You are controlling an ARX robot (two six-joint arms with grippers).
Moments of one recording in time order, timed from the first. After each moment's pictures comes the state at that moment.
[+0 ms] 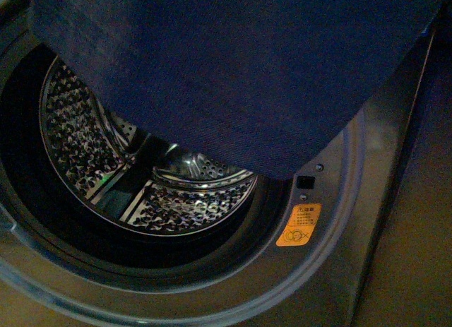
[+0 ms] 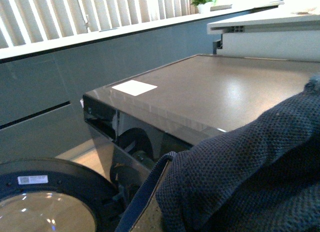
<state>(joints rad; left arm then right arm) 0.00 0.00 0.02 0.00 0.00 0.00 0.26 1.42 2.07 -0.54 -0.55 0.16</state>
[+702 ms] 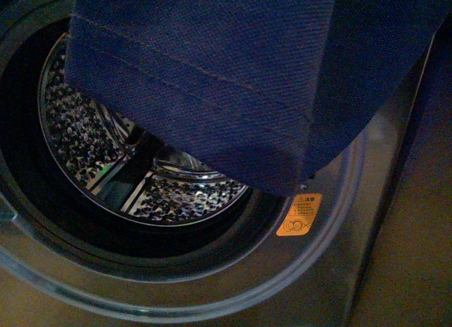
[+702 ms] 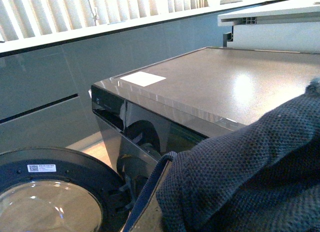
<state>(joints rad) 0.00 0.00 0.02 0.00 0.00 0.00 0.26 1.40 2.03 -0.53 -0.57 0.14</state>
